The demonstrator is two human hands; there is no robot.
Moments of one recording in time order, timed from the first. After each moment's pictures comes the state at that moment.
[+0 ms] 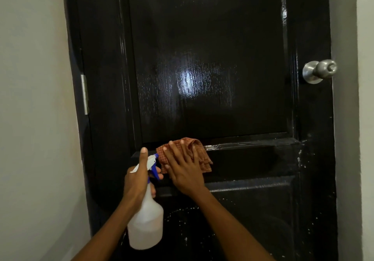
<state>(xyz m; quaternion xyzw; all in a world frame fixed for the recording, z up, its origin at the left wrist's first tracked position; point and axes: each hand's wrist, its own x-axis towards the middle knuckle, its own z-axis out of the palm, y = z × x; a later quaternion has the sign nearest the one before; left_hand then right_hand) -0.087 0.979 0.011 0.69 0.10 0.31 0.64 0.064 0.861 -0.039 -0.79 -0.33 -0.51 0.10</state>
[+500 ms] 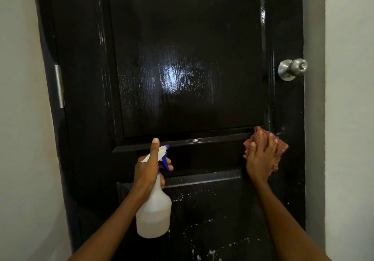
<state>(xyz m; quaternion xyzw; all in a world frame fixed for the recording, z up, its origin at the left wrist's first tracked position) -0.082 0.912 0.017 0.72 0.02 0.26 0.64 0.110 0.611 -0.051 -0.78 0.03 -0.49 0.39</state>
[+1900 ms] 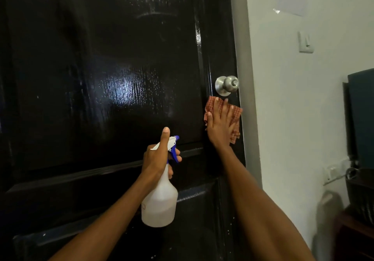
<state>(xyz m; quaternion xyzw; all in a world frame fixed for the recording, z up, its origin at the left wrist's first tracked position) 0.003 0.731 0.078 0.74 -0.11 0.21 0.63 0.152 0.525 0.098 -0.80 -0.03 -0.50 0.35</state>
